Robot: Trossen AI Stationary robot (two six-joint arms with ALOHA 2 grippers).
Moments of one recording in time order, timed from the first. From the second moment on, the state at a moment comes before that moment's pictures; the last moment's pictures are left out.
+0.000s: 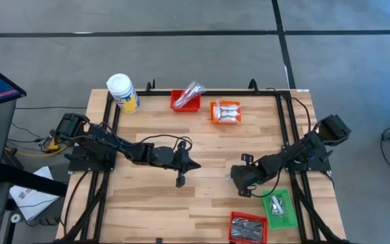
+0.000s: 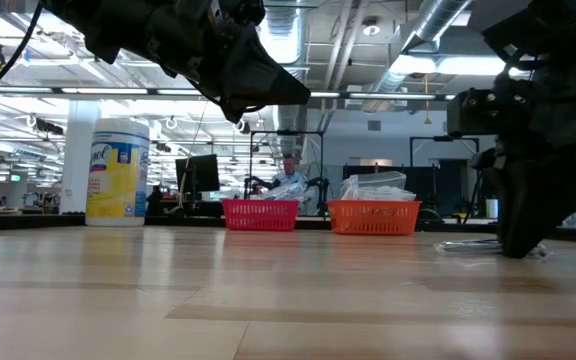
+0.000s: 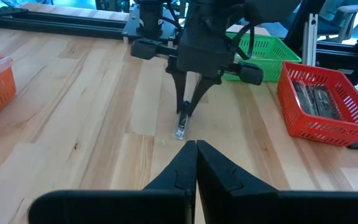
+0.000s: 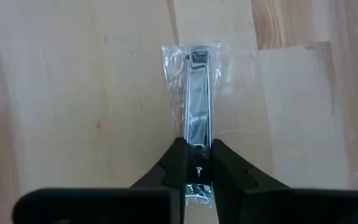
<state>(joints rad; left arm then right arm) -0.21 1.61 0.76 0.48 -0.18 -0.17 0.45 1.61 0.71 -0.44 0.24 0.55</state>
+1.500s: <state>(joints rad) -0.26 1.61 0.69 0.53 -0.14 -0.11 1.04 1.33 1.00 -0.90 0.18 1.98</state>
